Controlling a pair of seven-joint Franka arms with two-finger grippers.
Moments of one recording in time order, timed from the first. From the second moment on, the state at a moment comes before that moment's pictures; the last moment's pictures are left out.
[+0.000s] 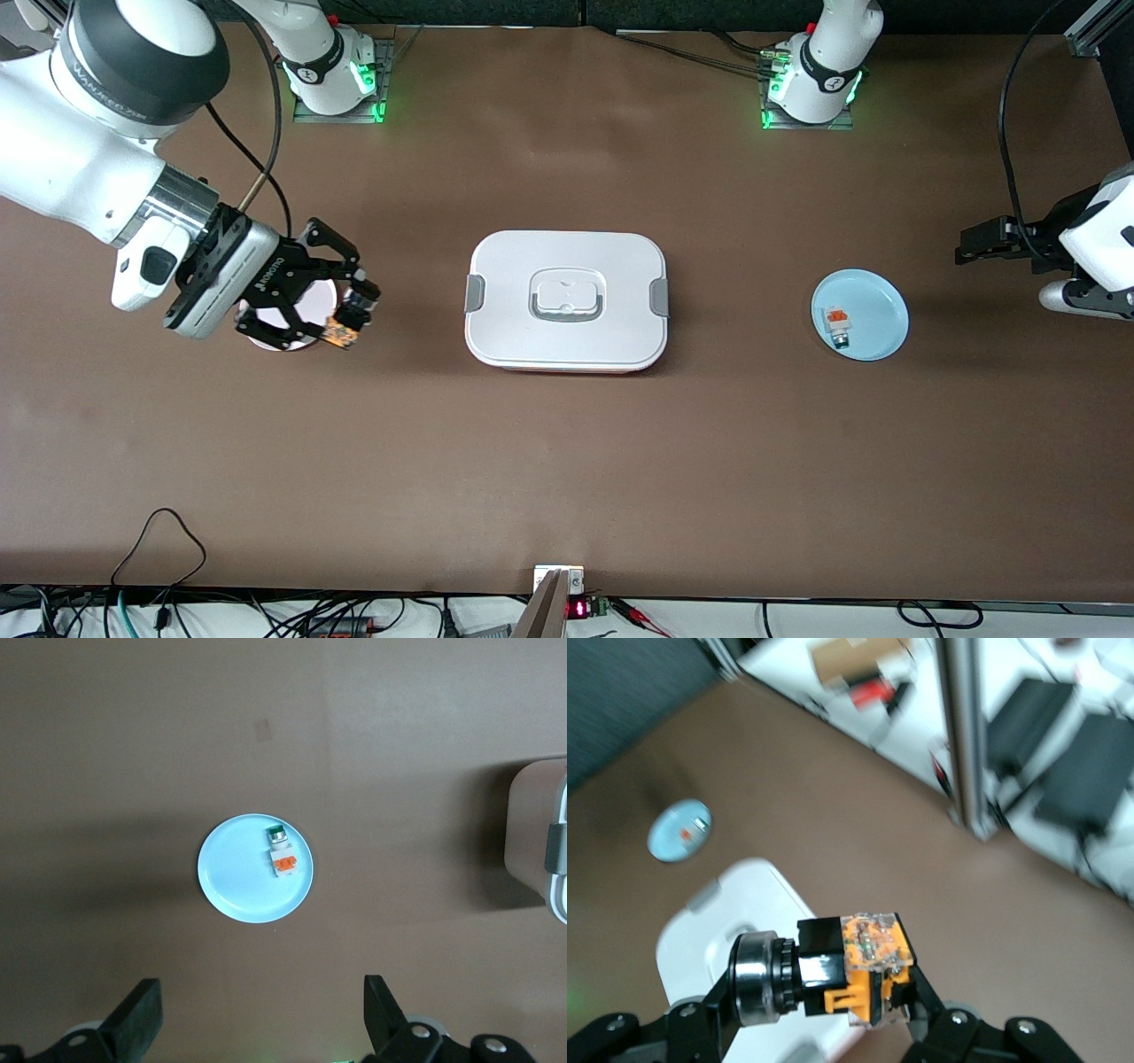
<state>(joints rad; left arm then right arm) 0.07 0.24 -0.07 -1.34 -0.01 1.42 0.10 0.04 0.22 0.25 -1.62 0.74 2.20 -0.86</state>
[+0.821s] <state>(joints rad) 0.07 0.23 -0.07 -1.36 -0.01 1.34 0.10 0.17 0.31 0.33 -1.62 1.34 2.24 -1.53</state>
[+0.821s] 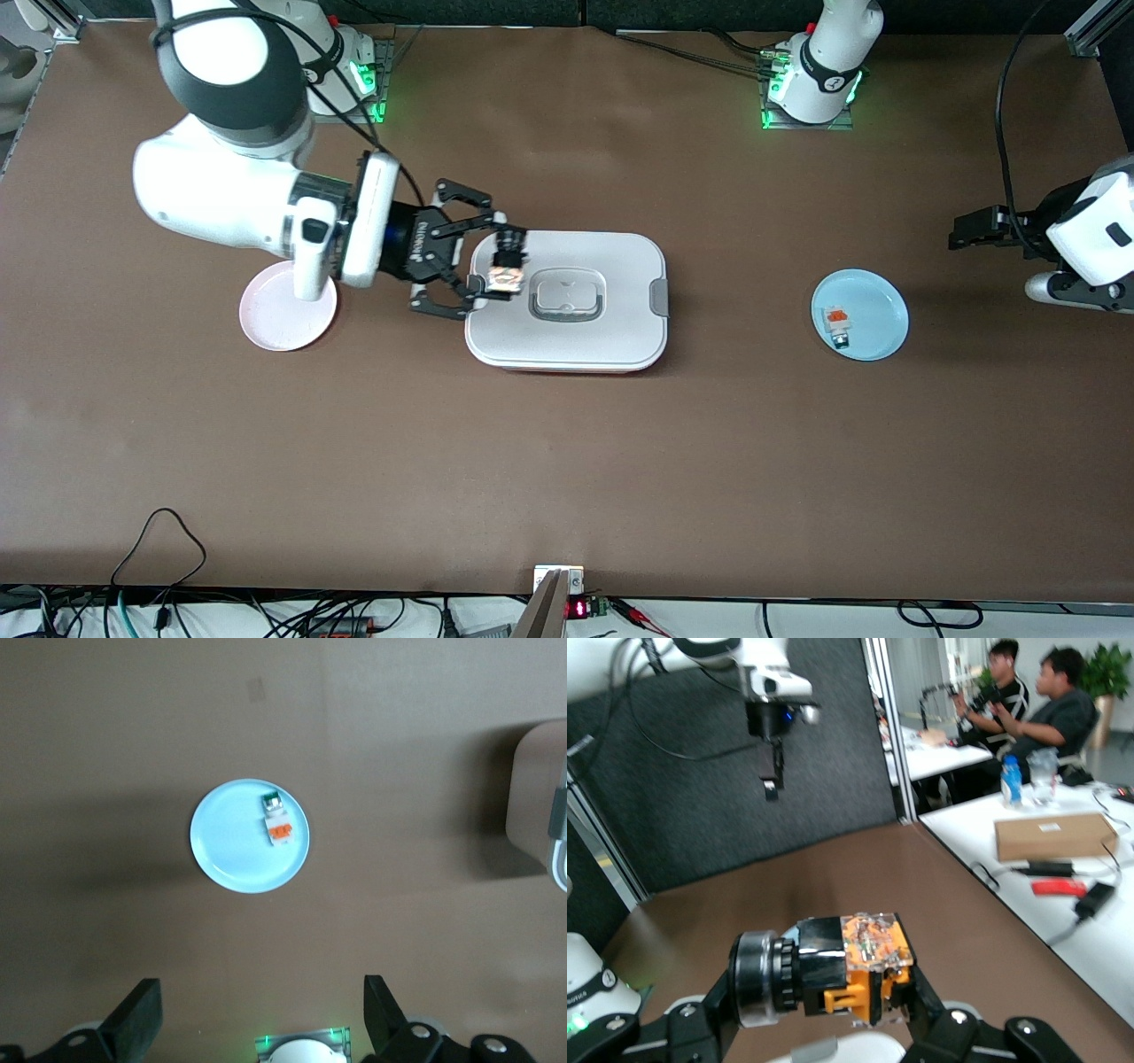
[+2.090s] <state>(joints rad) 0.04 0.40 -0.12 -1.56 -1.42 1.62 0.11 0.41 0.57 0.34 -1.32 1.47 2.48 -1.58</state>
